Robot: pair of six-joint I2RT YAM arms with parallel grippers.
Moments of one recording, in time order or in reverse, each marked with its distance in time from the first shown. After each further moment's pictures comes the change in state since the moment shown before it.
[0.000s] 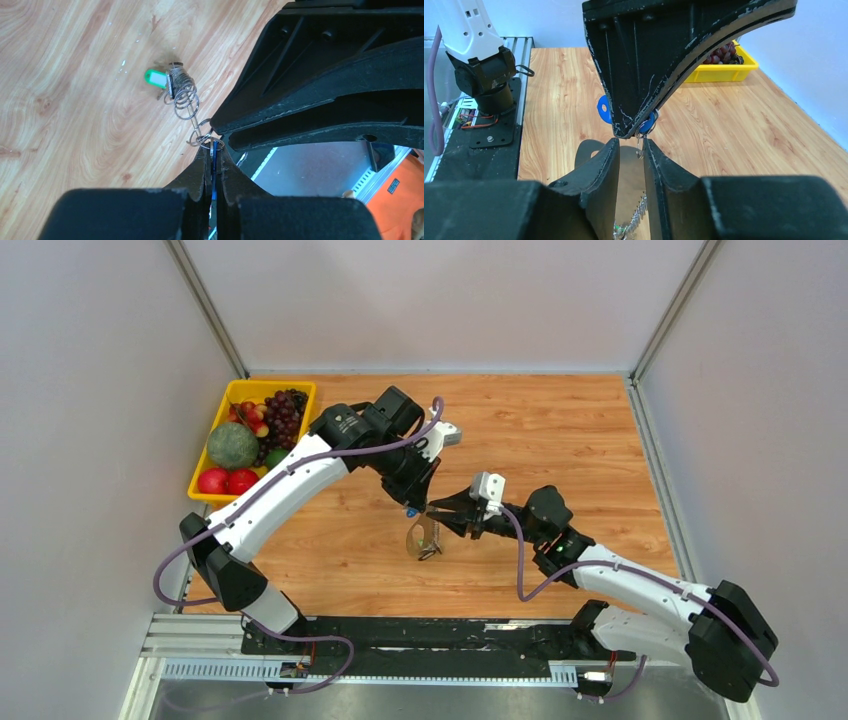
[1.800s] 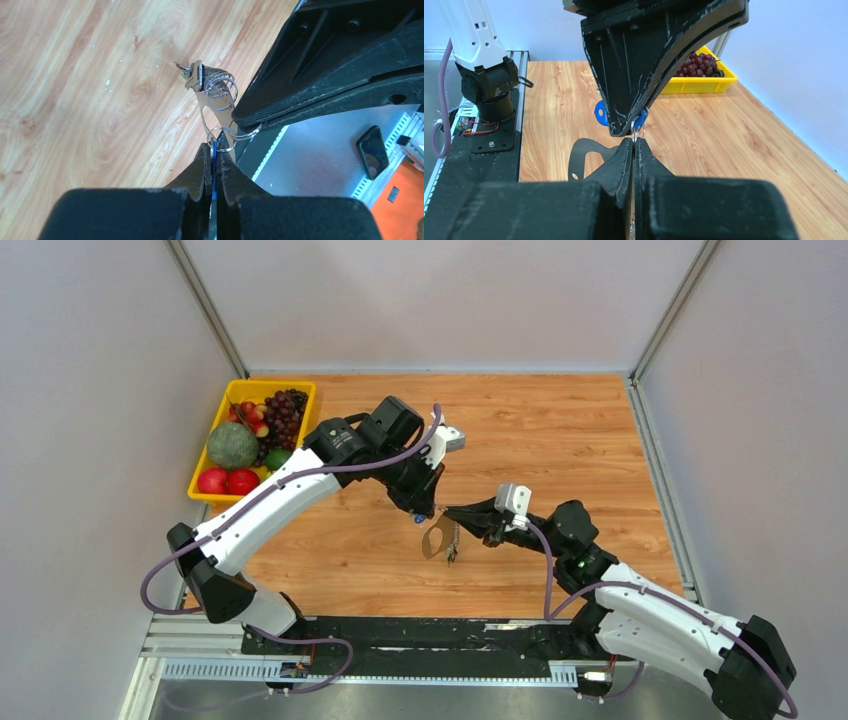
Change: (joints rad) left arm -0.052 -0.078 -0.065 0.104 0.000 -0.051; right arm 0.000 -0.201 -0.067 -0.055 0.031 -0.004
